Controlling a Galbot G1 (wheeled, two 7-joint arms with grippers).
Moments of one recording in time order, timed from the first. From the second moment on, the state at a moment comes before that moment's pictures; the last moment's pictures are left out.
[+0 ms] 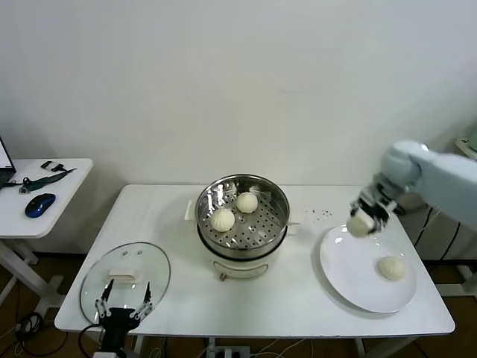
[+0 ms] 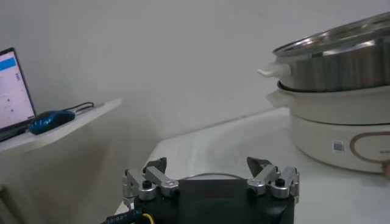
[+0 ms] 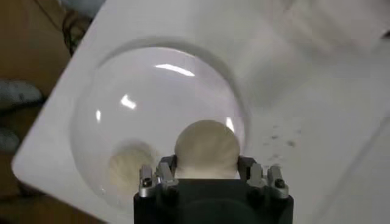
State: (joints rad) left arm 1.76 -1.48 -0.66 -1.99 0.14 -0.05 -0.05; right arm 0.63 0.75 -1.34 1.29 -0.09 0.26 -1.23
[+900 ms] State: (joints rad) left arm 1.78 -1.45 -0.66 -2.01 0.13 -0.06 -0.04; right arm 0.63 1.28 -1.33 1.33 -0.21 0.52 -1.27
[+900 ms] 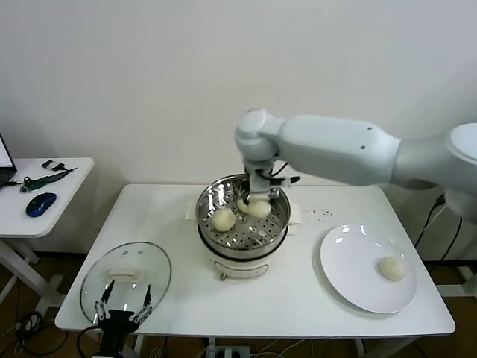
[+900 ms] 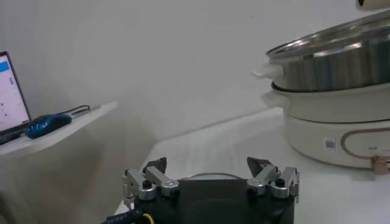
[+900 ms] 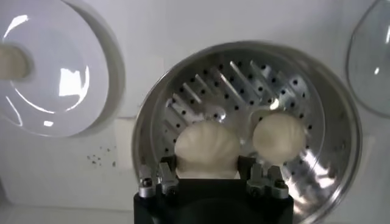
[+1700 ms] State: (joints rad) left arm 1.78 -1.45 -0.65 -2.00 0.13 -0.06 -0.05; right arm 0.53 1.32 -1.35 1.32 -0.21 0.51 -1.26
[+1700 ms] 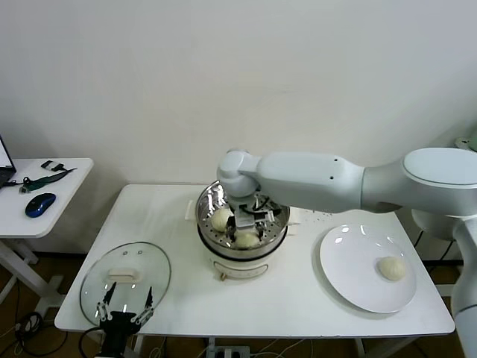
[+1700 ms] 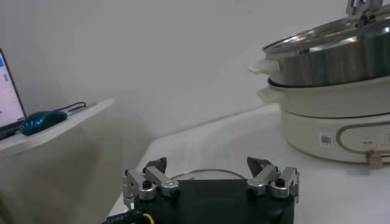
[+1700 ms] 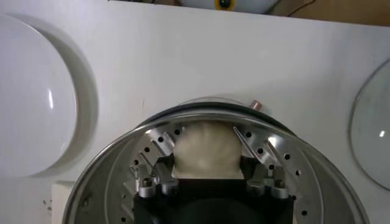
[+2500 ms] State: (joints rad) left arm 1.78 -1.46 -0.64 -2.01 0.14 -0.05 -0.05; right arm 0.73 1.03 -1.42 1.35 0.02 0.16 -1.13
